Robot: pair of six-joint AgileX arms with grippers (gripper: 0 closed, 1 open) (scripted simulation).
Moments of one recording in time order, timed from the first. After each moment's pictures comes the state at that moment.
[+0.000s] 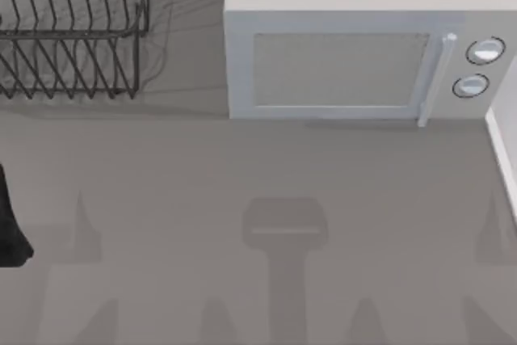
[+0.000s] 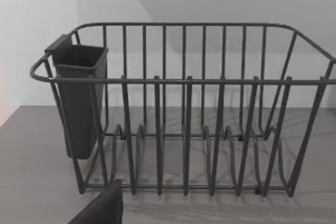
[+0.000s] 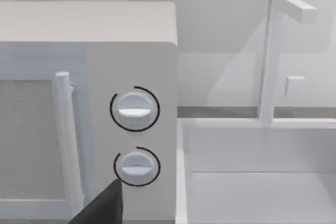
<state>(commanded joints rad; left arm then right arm) 0.00 0.00 0.00 0.00 0.00 0.00 0.00 0.00 0.00 0.00 0.00 0.00</state>
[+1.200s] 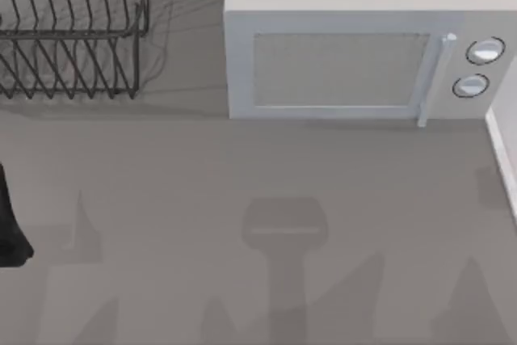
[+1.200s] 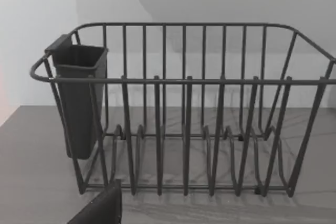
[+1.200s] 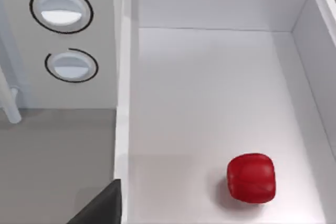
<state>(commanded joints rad) 0.00 0.00 0.00 0.00 0.00 0.00 -0.11 0.76 0.62 -0.39 0.00 -0.09</state>
